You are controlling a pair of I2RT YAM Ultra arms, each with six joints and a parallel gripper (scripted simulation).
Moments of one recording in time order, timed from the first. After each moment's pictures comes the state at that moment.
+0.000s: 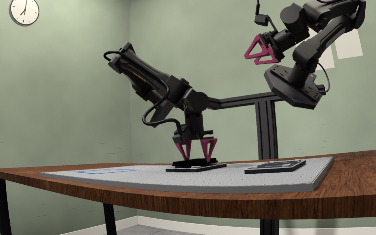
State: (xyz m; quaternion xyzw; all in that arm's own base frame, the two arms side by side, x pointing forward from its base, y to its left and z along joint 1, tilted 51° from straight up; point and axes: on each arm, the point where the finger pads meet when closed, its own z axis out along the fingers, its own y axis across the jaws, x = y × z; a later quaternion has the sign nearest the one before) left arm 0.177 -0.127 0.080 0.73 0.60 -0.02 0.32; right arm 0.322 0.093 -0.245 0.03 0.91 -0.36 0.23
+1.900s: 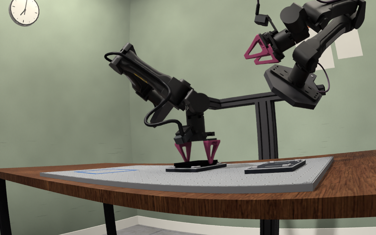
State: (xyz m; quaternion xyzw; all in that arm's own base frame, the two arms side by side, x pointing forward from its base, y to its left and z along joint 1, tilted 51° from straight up) left arm 0.177 -0.127 0.080 0.73 0.60 -0.02 0.32; right arm 0.326 0.093 -0.252 0.02 0.91 -0.35 0.24
